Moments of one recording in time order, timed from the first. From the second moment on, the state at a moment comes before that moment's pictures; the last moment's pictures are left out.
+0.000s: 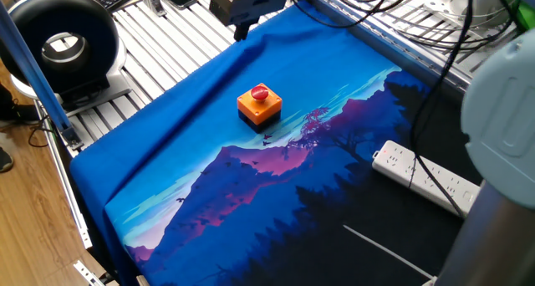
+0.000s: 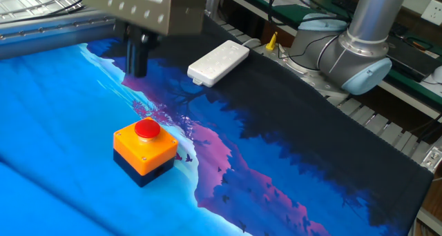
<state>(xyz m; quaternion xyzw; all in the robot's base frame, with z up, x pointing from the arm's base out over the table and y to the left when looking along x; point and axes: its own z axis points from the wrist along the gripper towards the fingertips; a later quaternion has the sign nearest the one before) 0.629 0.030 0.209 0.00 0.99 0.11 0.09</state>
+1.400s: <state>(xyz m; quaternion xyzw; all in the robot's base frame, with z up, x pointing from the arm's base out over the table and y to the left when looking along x) 0.608 0.028 0.183 0.02 0.99 0.11 0.12</state>
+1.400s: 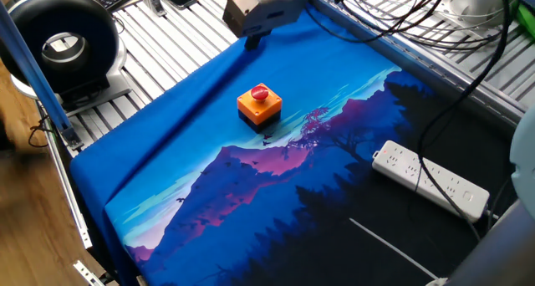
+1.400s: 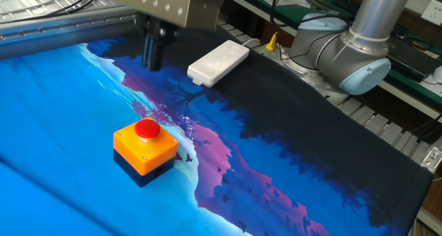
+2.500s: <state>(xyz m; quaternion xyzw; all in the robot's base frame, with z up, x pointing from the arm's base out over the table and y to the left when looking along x) 0.613 0.026 0.169 -0.03 0.99 0.10 0.11</state>
